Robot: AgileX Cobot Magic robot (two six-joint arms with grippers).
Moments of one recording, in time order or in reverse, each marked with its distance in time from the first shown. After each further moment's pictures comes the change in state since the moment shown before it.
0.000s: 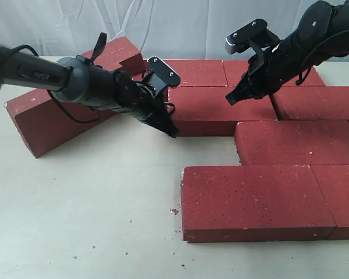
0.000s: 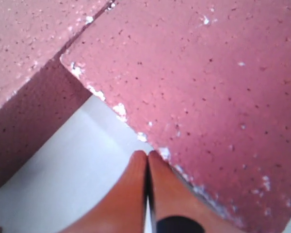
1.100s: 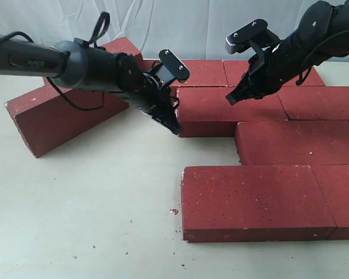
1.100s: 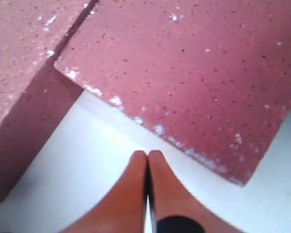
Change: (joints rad) left arm -0.001 -0.038 -0.070 0.129 0.196 -0.039; right arm -0.002 0.000 0.000 0.000 0.000 0.002
